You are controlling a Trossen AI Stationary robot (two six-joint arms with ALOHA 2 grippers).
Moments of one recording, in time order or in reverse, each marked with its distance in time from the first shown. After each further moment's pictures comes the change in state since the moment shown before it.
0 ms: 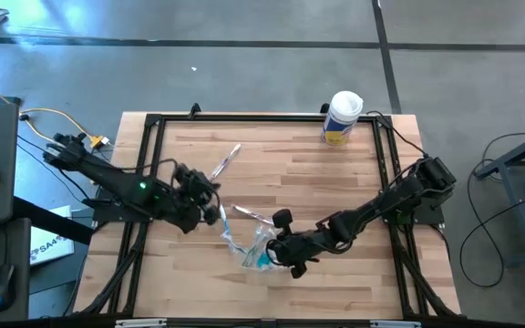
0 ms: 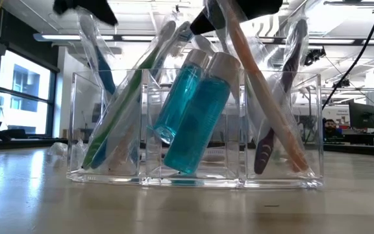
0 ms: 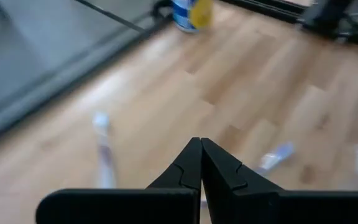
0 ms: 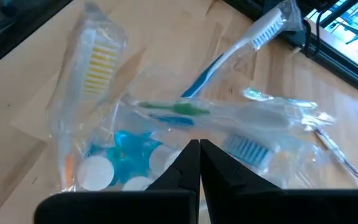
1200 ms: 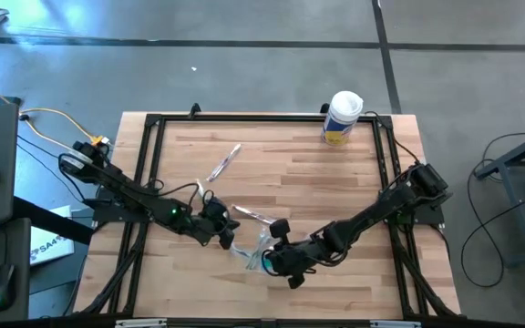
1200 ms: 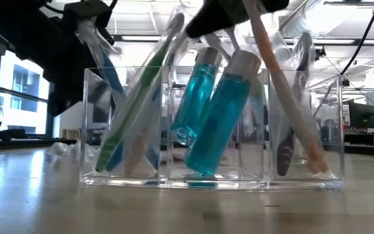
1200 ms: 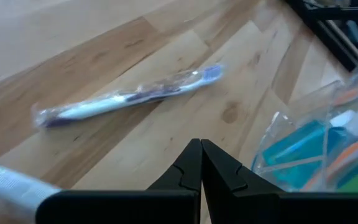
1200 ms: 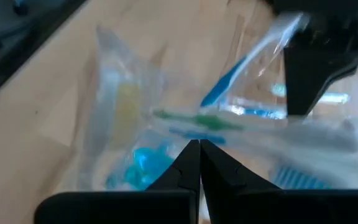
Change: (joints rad) left arm 0.000 0.258 -0.491 1.002 0.361 -0.239; right arm 0.039 0.087 0.075 -0.041 0.002 0.090
